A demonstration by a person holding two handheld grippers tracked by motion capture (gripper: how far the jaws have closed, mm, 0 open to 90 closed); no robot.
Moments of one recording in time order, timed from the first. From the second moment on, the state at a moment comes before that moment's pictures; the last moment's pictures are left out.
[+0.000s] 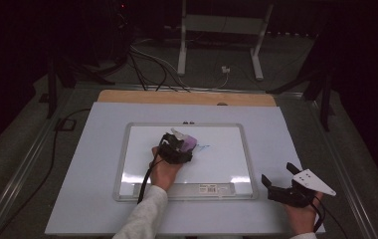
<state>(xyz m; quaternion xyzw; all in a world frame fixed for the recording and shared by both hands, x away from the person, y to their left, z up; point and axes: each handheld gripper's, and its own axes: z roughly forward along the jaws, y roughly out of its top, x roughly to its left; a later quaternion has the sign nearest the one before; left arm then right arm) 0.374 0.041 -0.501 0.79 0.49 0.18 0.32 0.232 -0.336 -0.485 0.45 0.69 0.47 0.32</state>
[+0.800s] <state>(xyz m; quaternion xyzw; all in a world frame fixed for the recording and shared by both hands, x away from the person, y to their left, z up) 0.356 0.003 -0.501 0.83 0.42 0.16 0.33 0.233 -0.332 -0.486 0.45 0.70 0.46 0.31</state>
